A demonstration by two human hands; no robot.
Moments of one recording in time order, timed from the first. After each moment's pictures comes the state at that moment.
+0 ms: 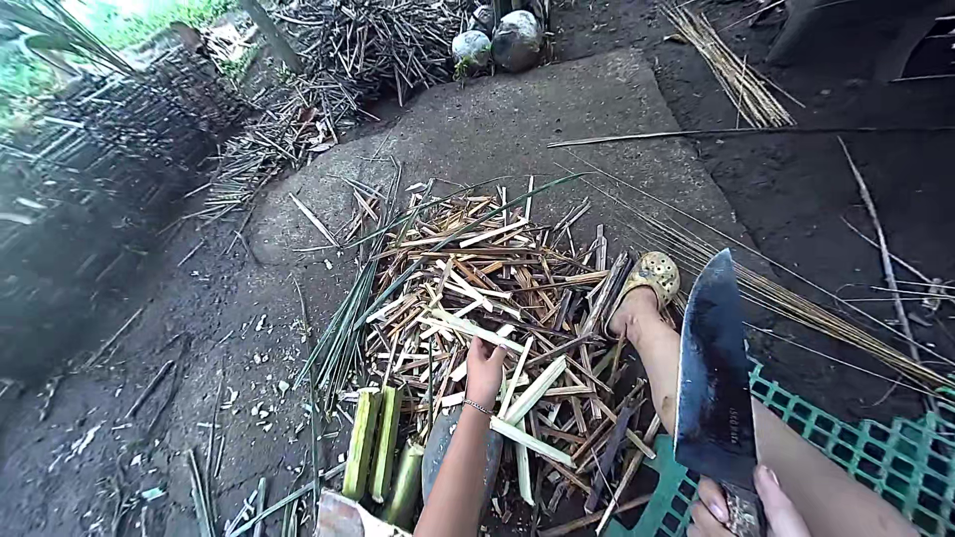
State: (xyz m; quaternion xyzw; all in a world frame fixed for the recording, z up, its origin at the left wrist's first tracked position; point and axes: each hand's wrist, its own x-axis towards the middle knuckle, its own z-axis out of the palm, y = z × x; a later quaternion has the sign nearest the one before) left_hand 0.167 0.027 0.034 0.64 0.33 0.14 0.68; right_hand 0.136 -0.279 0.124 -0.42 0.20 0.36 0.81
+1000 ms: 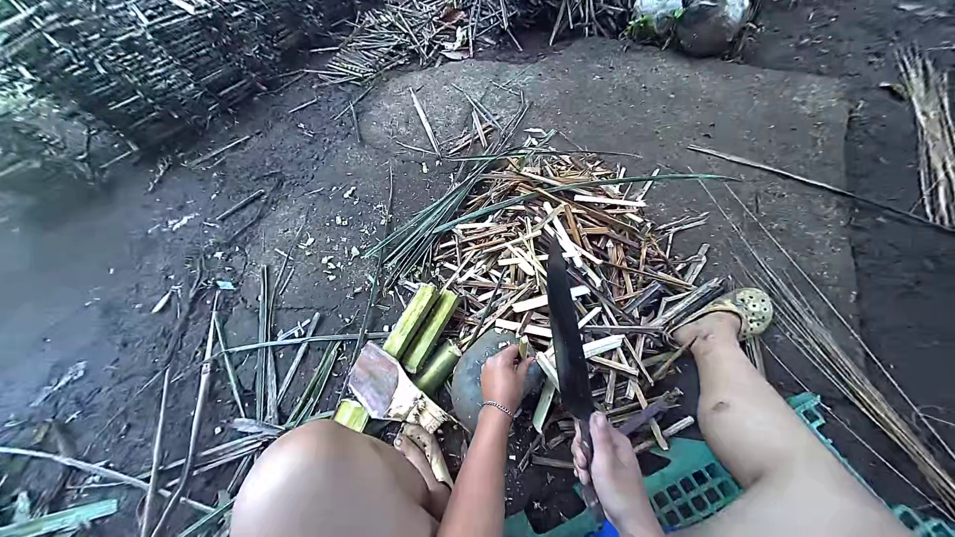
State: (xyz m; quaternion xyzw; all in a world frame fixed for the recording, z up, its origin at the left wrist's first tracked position) left_hand 0.016 -0.005 0.013 0.78 0.42 0.08 0.45; right_hand 0.050 -0.183 0.077 -0.71 -0.14 0.35 0.59
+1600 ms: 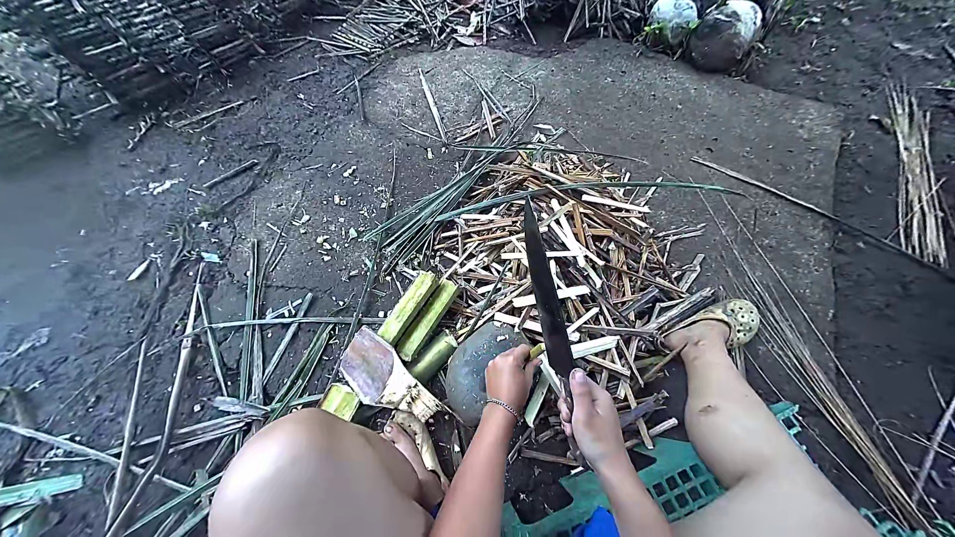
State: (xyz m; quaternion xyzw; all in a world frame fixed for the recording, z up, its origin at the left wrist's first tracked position) left_hand 0.018 -0.019 0.018 0.81 0.39 0.09 0.42; right_hand 0.073 -0.137 0.081 -0.75 -0.21 0.30 0.54
